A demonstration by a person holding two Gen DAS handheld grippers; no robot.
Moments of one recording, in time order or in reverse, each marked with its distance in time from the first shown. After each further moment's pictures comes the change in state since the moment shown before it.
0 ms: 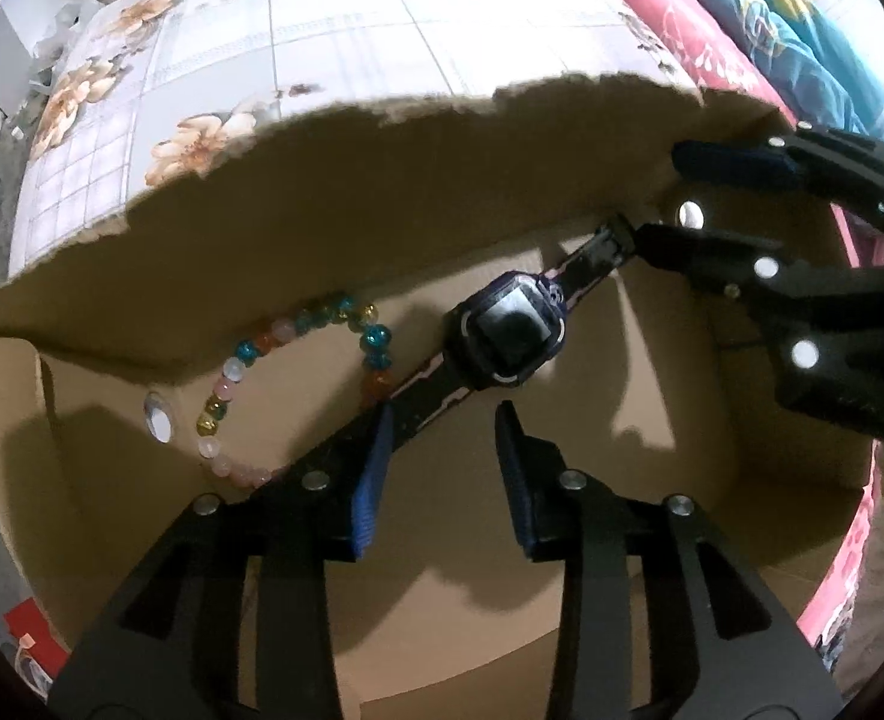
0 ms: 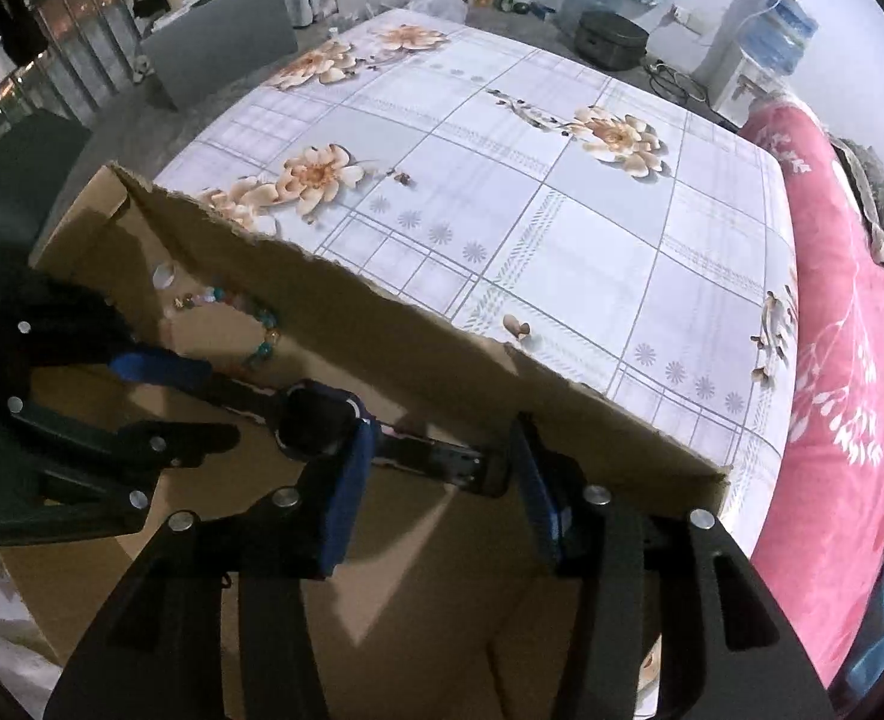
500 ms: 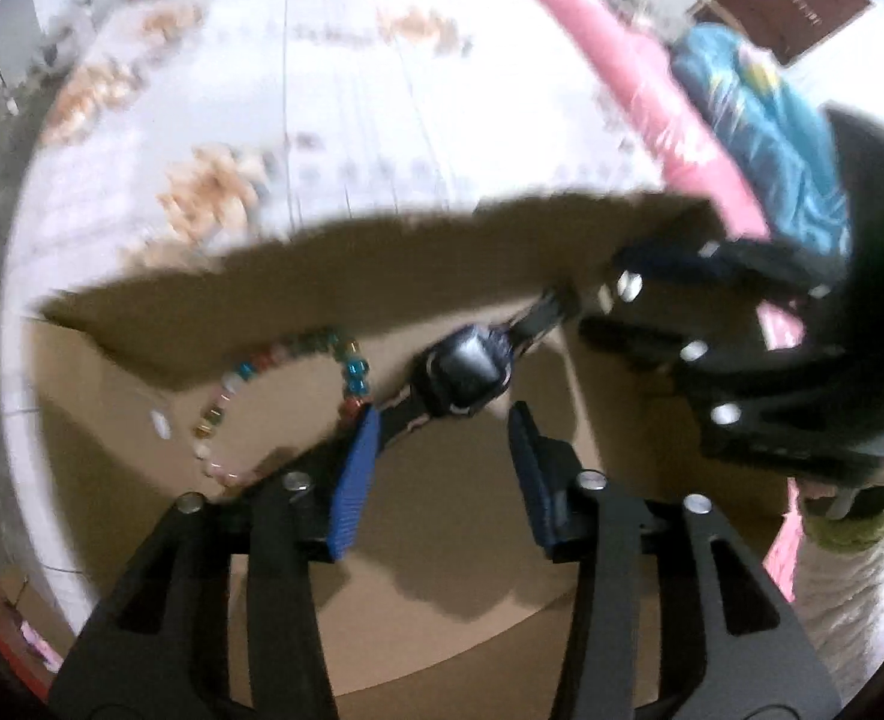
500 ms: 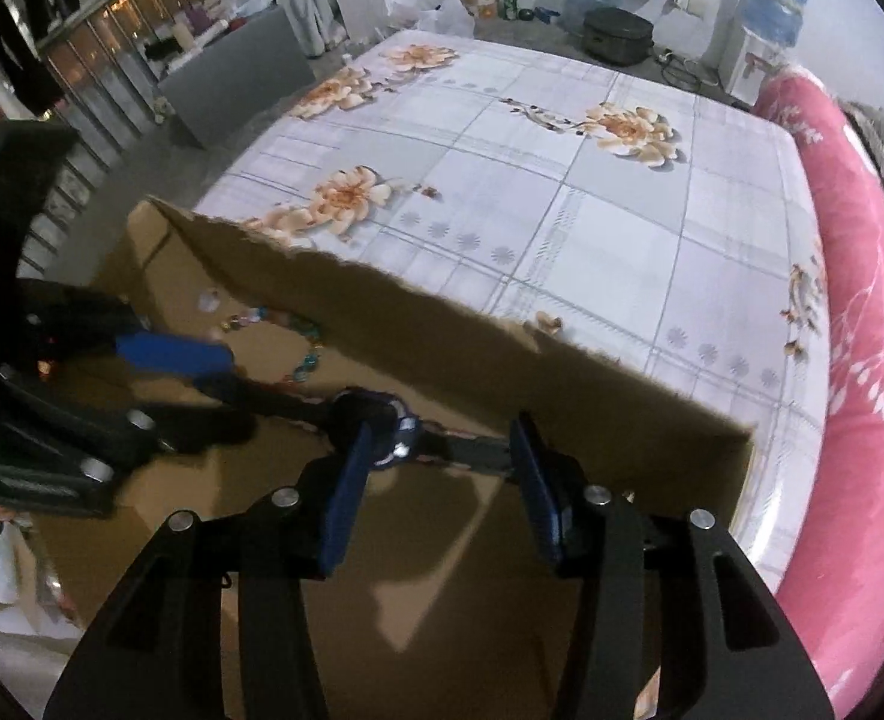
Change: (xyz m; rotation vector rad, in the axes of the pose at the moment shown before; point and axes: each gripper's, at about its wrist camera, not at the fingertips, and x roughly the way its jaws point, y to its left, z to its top) left arm -0.053 0.011 -0.012 -0.070 -0.177 -0.117; right arm -0.009 -0.004 -0.009 0.087 -0.045 0.145
